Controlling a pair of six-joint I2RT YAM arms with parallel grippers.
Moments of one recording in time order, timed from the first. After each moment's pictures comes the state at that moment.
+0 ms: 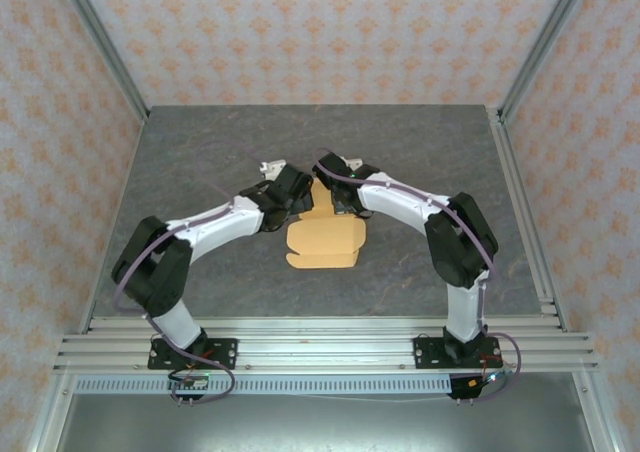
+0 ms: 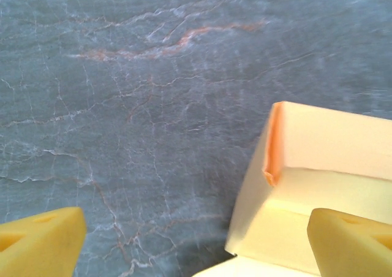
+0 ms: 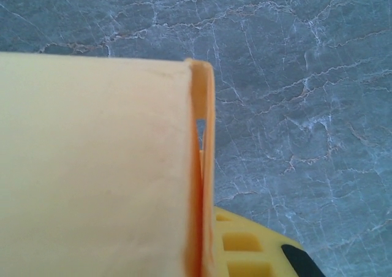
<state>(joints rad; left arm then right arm) -0.58 1.63 1.08 -0.40 -0.41 -0.74 0.71 1.93 1.47 -0.79 0.42 0.58</state>
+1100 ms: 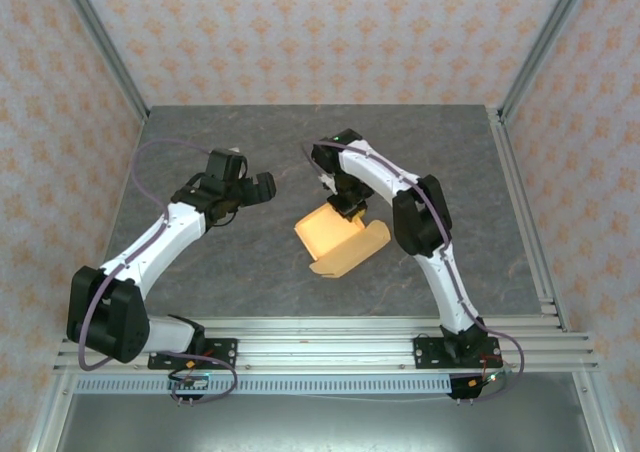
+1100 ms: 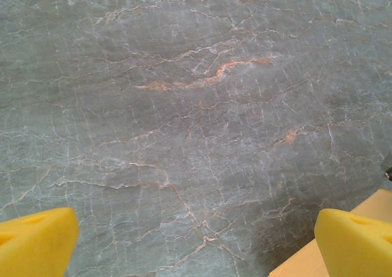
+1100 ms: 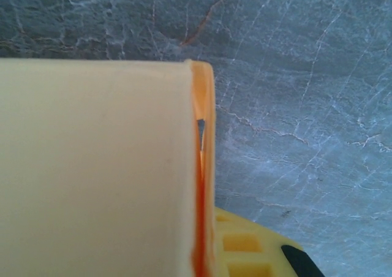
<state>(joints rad) -0.27 1.35 0.99 -0.47 -0.06 -0.51 0.61 2.36 2.12 -1.56 0.07 0.00</state>
